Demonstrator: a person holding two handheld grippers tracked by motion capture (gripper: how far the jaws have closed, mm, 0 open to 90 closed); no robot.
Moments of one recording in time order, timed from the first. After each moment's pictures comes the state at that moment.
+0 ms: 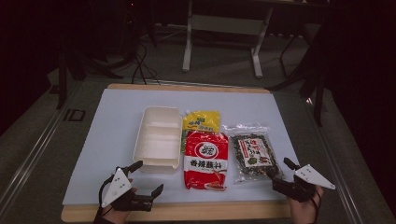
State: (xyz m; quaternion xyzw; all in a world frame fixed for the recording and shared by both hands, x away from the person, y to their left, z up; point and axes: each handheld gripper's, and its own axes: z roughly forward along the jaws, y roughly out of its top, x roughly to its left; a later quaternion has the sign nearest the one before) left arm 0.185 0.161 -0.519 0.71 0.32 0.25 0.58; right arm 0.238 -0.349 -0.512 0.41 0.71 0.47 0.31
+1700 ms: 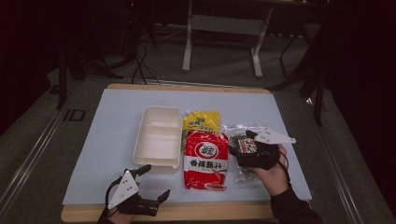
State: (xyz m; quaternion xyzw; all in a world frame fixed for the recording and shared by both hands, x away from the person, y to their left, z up) left arm 0.182 0.146 -0.518 0.72 0.30 0.22 0.58; right arm 0.299 -0.236 -0.437 0.33 0.79 0.48 0.21
